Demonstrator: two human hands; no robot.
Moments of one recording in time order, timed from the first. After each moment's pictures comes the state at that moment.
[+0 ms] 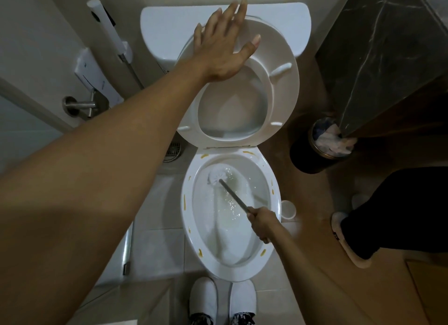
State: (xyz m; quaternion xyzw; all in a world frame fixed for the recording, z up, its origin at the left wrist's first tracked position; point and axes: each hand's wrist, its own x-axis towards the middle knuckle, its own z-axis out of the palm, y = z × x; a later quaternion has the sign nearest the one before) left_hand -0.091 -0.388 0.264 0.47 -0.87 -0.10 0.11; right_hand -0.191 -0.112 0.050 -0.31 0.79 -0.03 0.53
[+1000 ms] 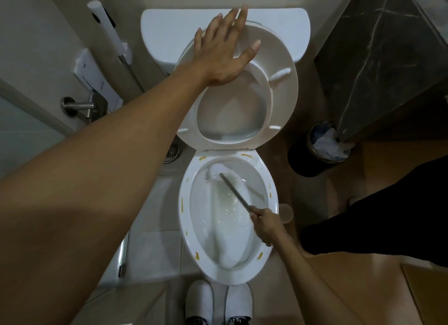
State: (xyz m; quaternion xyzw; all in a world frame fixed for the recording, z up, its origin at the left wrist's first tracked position) left_hand -0.090 -0.388 0.264 0.47 -0.87 -0.11 0.12; right_hand -0.198 -0.108 0.062 -0.36 0.80 -0.06 0.48
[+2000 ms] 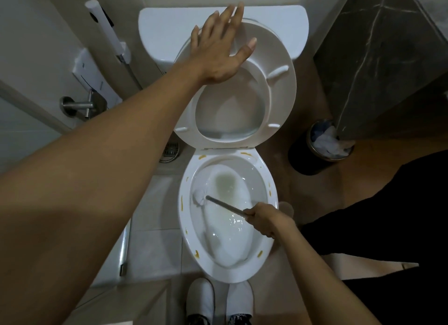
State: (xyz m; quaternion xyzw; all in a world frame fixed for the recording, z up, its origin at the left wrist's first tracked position) left_hand -0.090 -0.391 0.261 0.47 -0.87 -0.10 0.11; right_hand -0.201 -0.132 0.094 -0.48 0.71 0.15 0.49
